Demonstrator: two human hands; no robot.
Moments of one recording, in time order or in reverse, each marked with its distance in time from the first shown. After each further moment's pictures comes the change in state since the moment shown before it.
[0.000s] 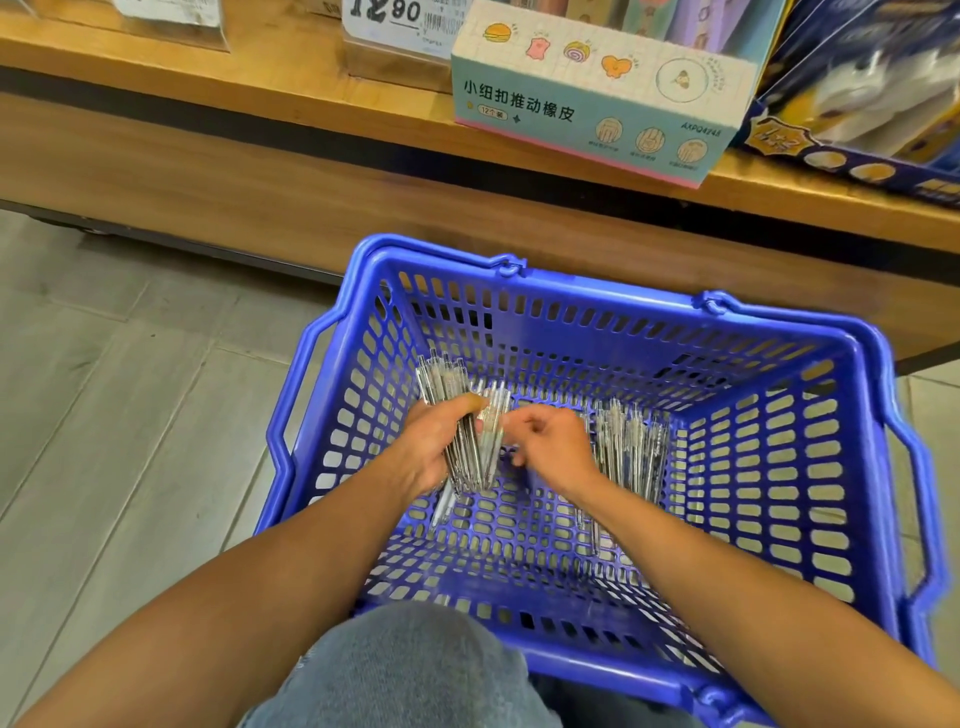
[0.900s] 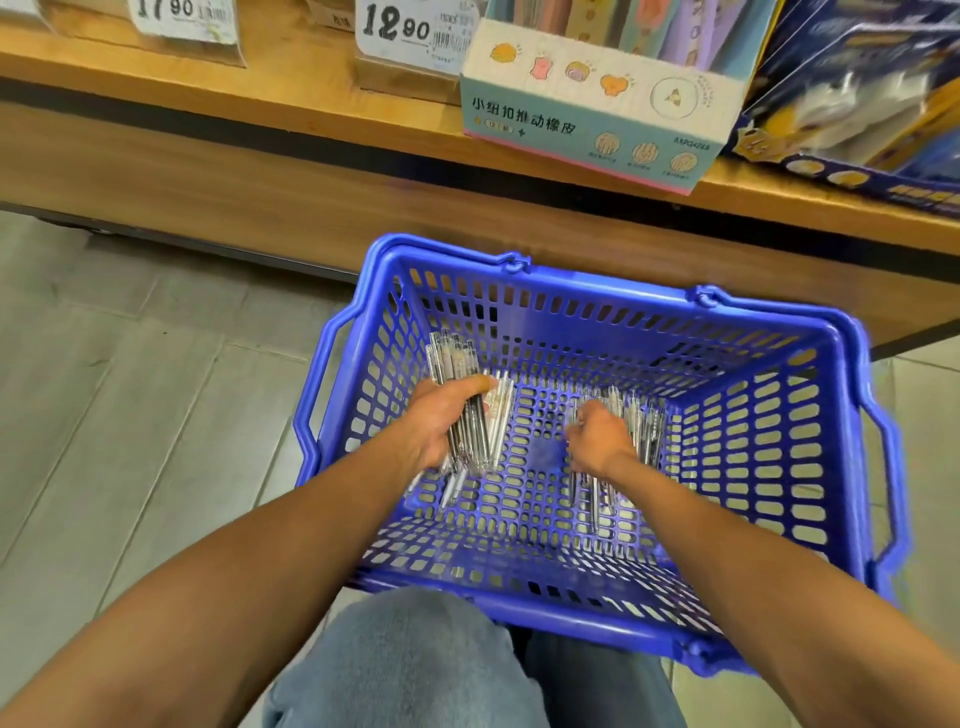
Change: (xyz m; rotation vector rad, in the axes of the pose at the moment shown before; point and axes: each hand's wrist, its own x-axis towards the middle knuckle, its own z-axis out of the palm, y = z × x) left_hand -0.025 0.027 0.010 0.145 0.038 -0.010; right_hand 0.003 0.025 -0.037 -0.437 0.024 0.420
